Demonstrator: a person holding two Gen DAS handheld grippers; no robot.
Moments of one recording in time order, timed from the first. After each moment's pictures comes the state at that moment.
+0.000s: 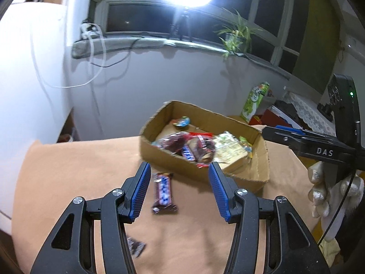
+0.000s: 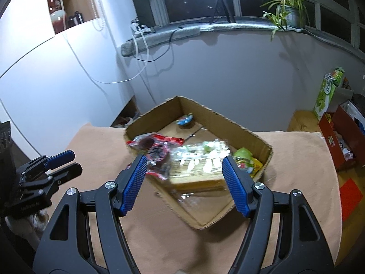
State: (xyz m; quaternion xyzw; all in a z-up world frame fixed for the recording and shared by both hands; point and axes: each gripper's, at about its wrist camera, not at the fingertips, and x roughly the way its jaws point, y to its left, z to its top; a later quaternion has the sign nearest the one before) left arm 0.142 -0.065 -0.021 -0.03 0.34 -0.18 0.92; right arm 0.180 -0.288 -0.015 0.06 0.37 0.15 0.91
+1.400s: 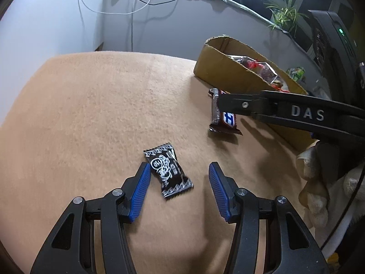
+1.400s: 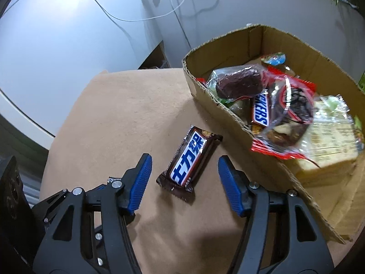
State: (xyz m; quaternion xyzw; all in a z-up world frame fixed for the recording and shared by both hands) left arm 0.122 -0.024 -0.127 -0.08 0.45 -0.10 0.88; right arm 0.230 -0.144 -0.122 0.03 0.50 0.21 0.84
